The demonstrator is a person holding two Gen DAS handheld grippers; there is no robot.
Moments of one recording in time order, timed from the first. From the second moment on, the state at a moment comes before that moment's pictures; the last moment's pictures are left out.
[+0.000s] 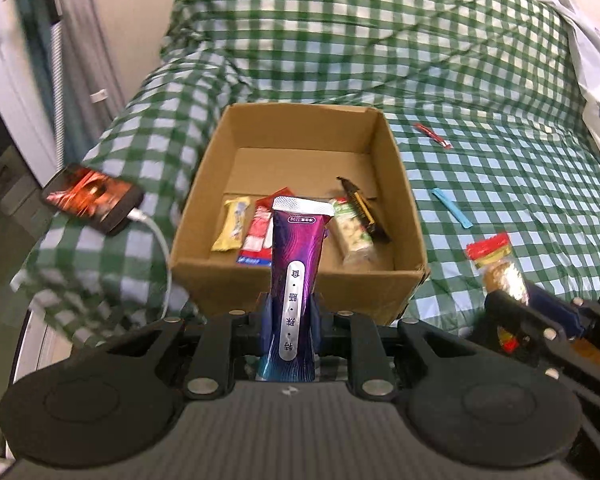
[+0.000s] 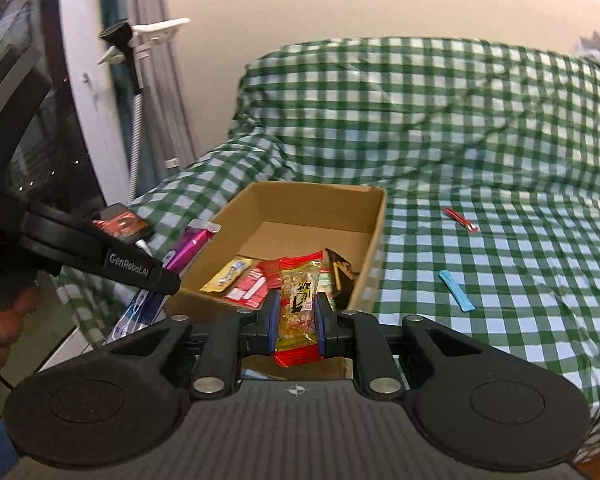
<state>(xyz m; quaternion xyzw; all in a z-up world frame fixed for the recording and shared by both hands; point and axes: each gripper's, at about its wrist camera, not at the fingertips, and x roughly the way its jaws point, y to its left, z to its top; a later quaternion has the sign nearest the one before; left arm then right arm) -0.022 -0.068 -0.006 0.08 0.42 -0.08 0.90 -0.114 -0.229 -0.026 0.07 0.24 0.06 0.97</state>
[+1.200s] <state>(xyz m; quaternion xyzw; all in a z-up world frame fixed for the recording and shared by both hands) -0.023 -0.048 -0.022 0.04 0.43 -0.10 0.90 -0.109 -0.205 -0.031 0.03 0.29 0.05 0.96</state>
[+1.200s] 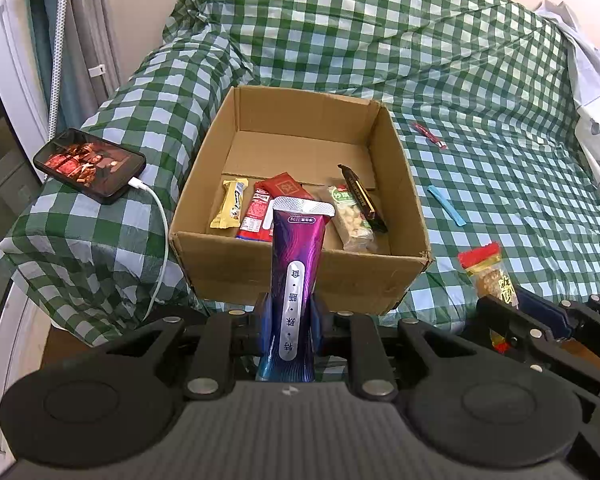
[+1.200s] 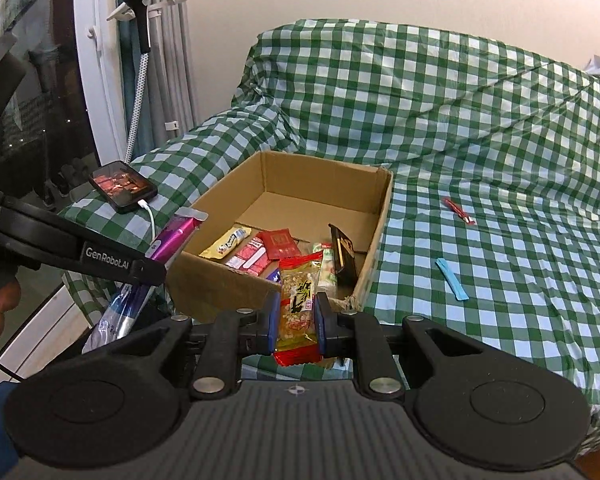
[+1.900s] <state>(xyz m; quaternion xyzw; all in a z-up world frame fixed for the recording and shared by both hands) 0.012 -0.047 -0.025 0.04 0.43 -0.09 0.90 -0.085 -0.209 -0.034 0.03 0.31 0.05 0.95</state>
